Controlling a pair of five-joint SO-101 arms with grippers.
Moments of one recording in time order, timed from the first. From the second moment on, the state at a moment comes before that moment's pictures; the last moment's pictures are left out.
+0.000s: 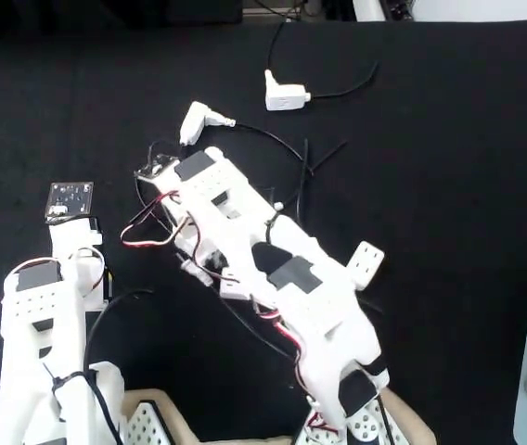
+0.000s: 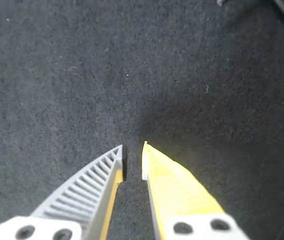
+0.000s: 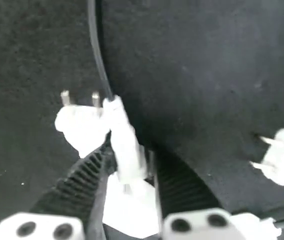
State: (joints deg) left arm -20.2 -42.6 67.3 55.1 -13.7; right arm -37.9 37.9 -16.5 86.1 11.2
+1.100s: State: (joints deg) left arm -20.2 -42.6 67.1 55.1 -11.6; right arm -37.9 -8.7 2.9 86.3 3.5
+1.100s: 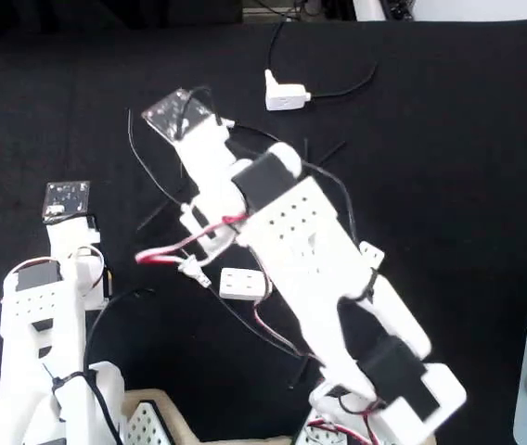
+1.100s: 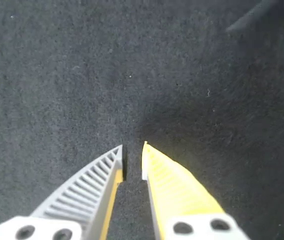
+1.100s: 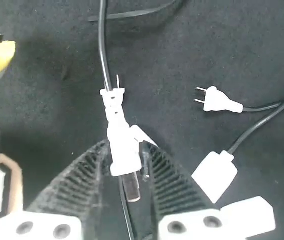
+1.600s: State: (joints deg) left arm -22.2 -42.6 67.1 55.1 -11.0; right arm -39.4 -9.5 35.0 69.2 2.9
